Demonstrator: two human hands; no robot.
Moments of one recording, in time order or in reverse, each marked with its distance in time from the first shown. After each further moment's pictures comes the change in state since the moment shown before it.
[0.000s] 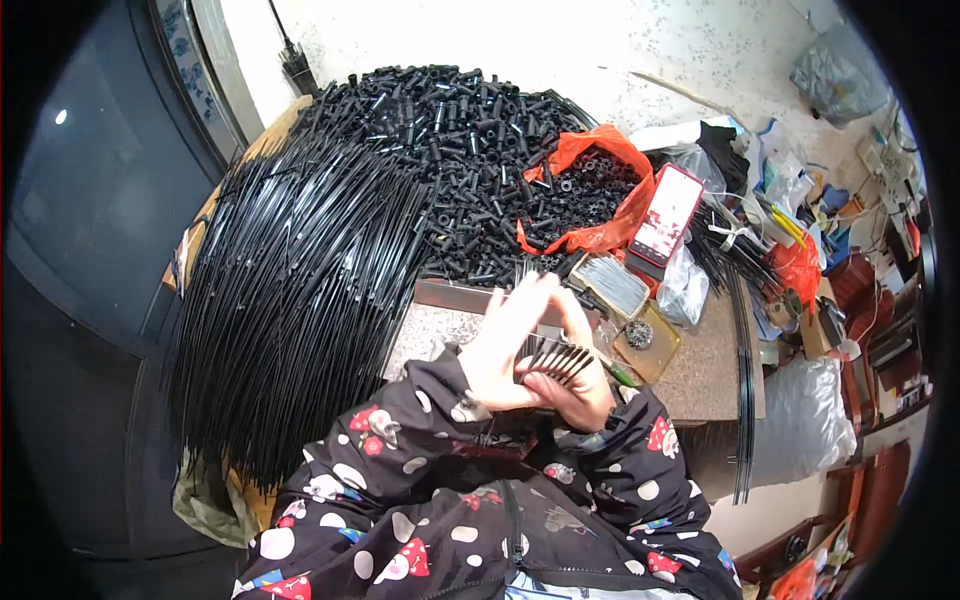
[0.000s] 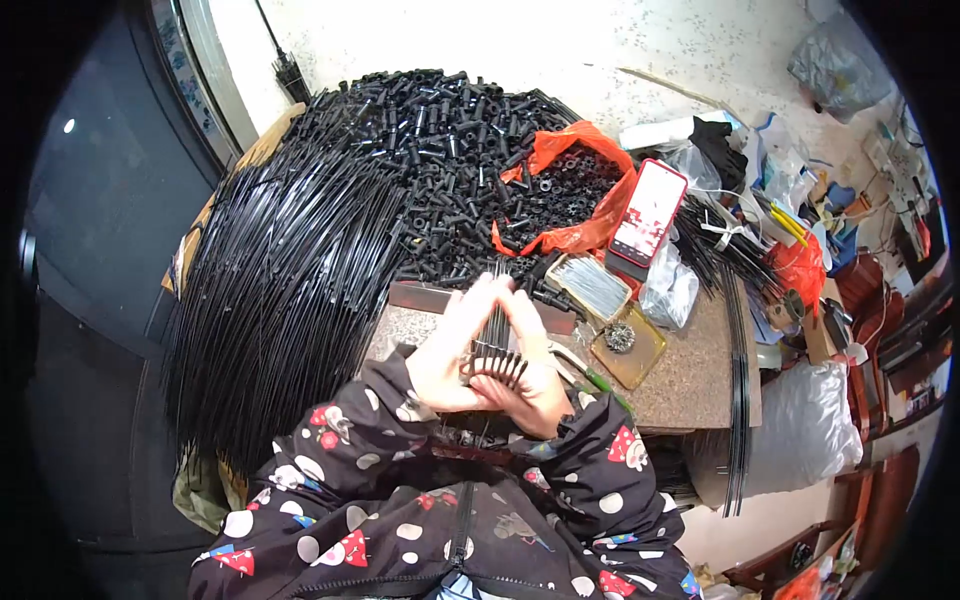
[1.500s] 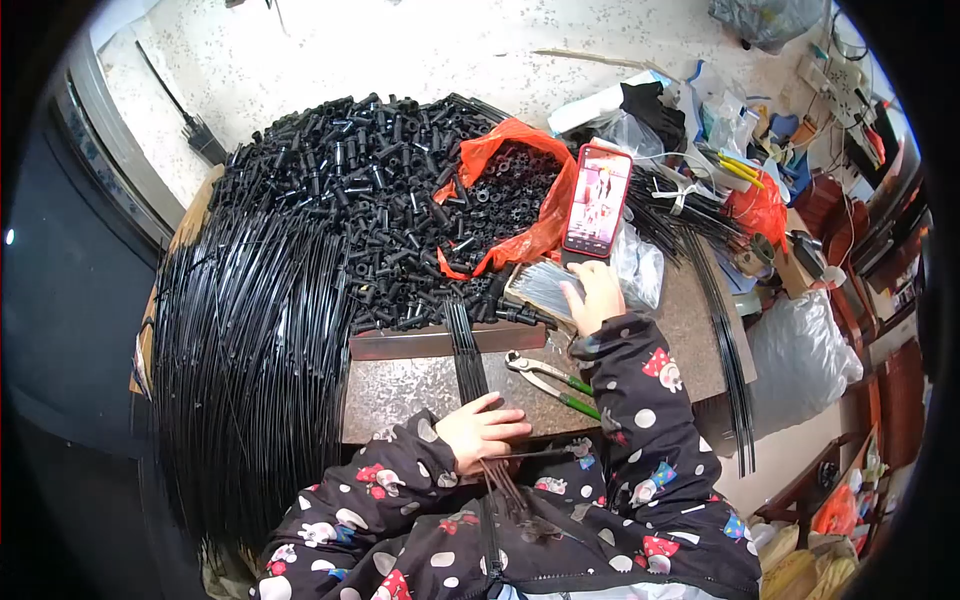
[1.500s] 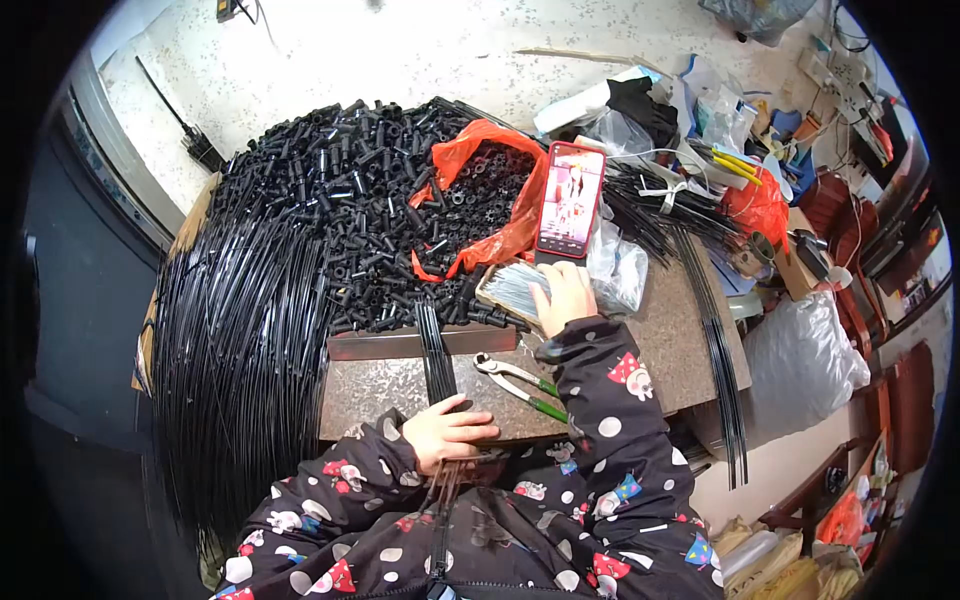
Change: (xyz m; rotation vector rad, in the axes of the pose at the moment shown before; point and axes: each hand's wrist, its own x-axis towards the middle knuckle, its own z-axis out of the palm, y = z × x) left_hand -0.018 -0.059 0.083 0.111 -0.519 0.519; right_hand 0.003 0.133 -0.115 -0.896 0.445 0.208
